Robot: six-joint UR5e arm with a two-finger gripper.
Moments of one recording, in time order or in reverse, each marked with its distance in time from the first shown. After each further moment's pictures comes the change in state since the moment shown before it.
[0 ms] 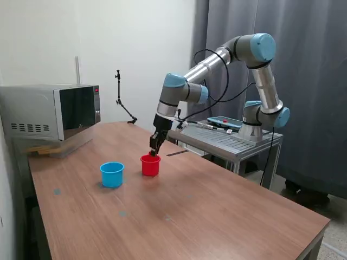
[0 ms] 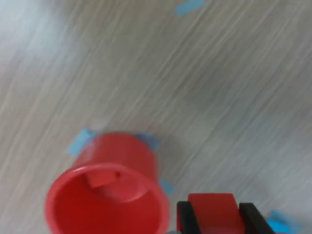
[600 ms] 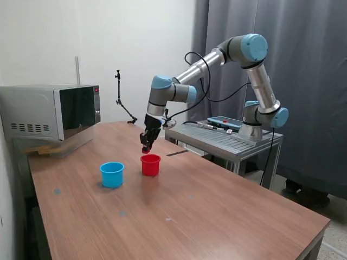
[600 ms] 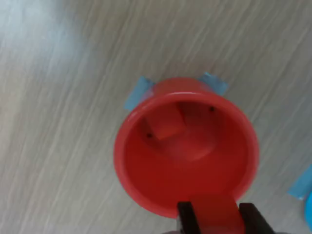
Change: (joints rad) arm -0.106 0.010 0.010 0.021 -0.011 0.019
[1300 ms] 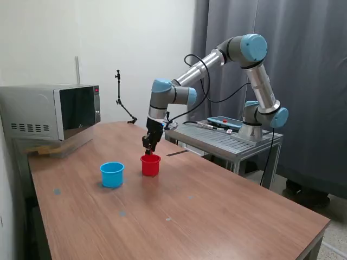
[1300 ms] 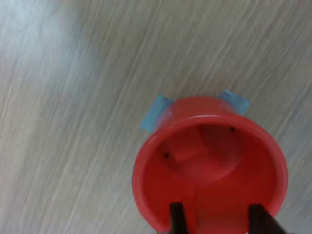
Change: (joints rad) arm -0.003 0.001 0.025 0.011 0.008 0.015
